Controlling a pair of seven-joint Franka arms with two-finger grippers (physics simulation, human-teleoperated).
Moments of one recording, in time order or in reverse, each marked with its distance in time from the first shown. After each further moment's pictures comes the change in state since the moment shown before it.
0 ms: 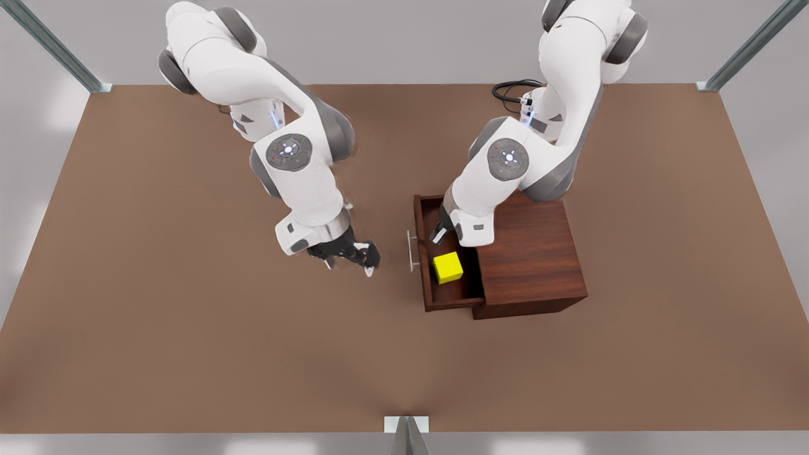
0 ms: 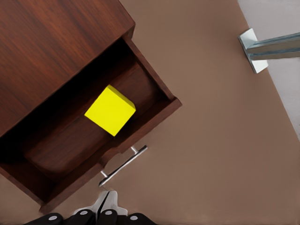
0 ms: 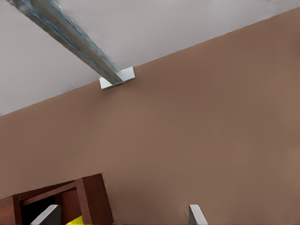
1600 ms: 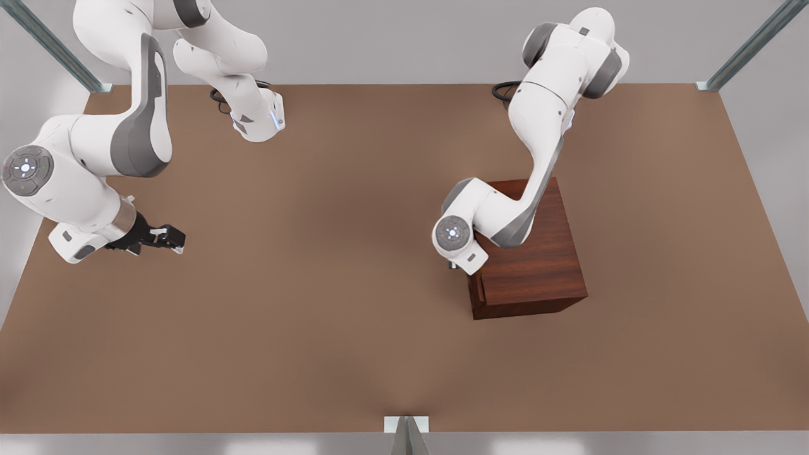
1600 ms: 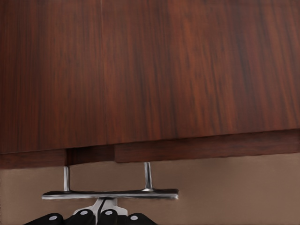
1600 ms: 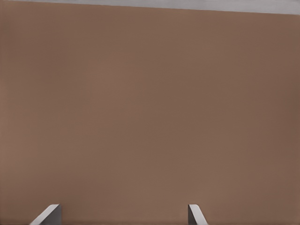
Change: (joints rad) left arm -0.009 0.237 0.009 -0.024 0.194 -0.195 -0.584; right arm -0.180 -0.296 -0.424 -0.341 0.229 -0.227 -0.936
